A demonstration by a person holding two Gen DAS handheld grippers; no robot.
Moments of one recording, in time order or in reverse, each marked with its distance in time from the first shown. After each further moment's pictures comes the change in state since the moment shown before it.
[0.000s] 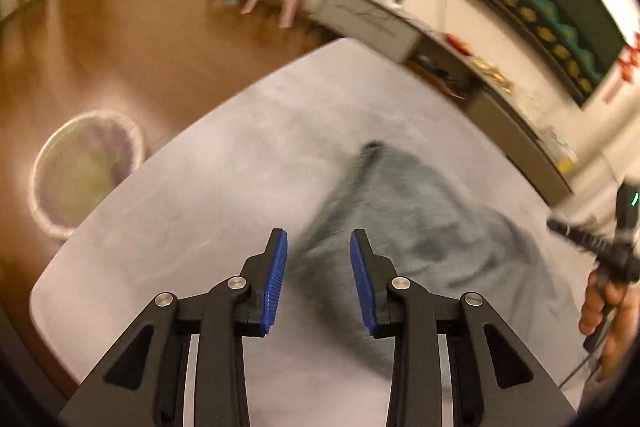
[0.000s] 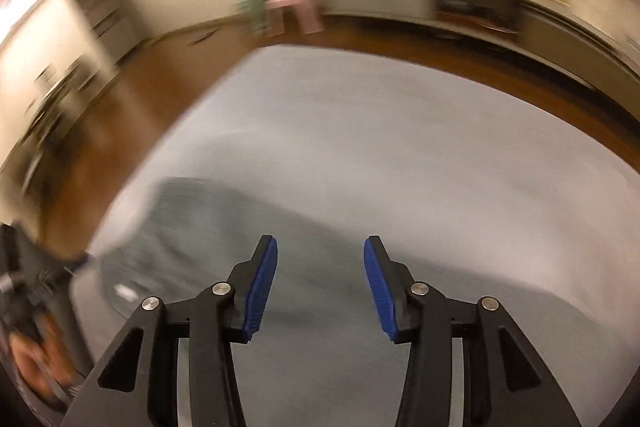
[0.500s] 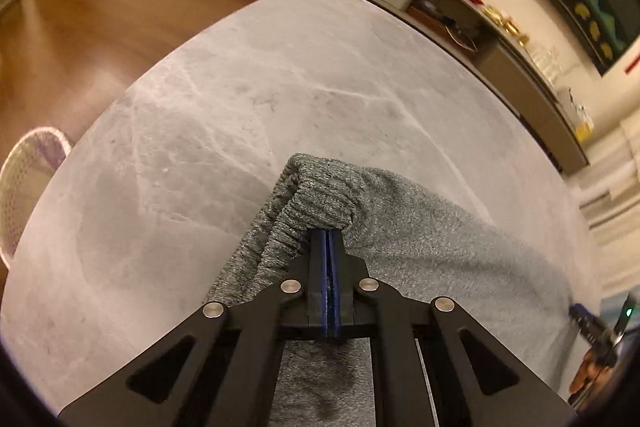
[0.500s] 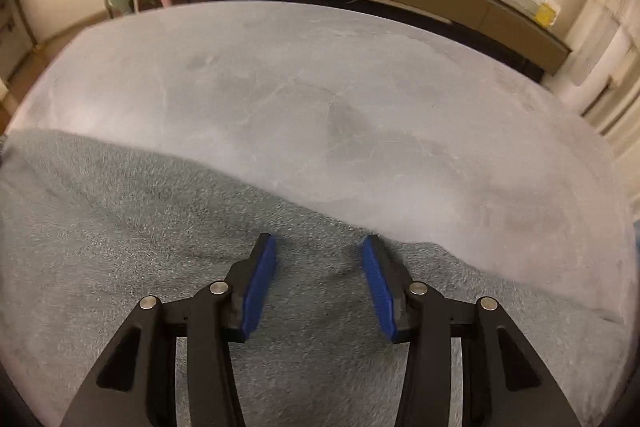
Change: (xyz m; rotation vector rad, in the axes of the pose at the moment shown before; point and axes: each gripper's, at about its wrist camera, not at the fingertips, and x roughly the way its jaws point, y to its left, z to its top) left arm 0.124 -0.037 0.056 0.002 0.192 0.106; right arm -0.036 -0.196 -0.094 0.088 0.080 -0.320
